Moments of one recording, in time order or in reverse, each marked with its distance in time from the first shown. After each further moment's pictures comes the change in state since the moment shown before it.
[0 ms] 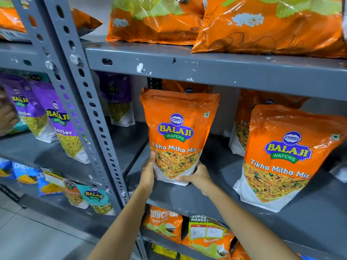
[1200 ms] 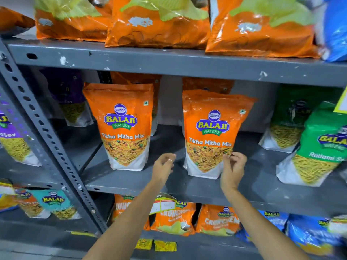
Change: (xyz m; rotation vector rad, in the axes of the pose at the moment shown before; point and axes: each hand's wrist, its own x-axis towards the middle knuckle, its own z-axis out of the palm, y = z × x) left_hand -0.076 -0.050 0.148 0.256 -0.192 -0.028; right_hand -0.122 0.034 -0.173 0.109 1.004 -0.377
